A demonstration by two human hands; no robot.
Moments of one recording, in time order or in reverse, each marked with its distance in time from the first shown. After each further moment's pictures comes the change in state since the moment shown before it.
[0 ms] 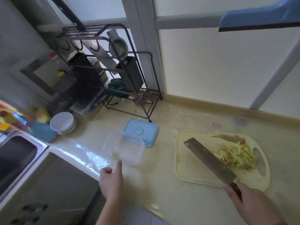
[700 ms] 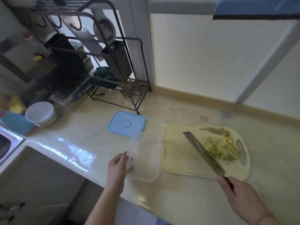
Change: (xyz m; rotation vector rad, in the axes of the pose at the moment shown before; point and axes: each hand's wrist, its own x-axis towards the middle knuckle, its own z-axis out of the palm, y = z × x) left_hand -0.033 0.012 0.025 -0.348 -0.481 -0.016; right_hand -0.015 -0.002 -0.015 0.194 -0.033 0.065
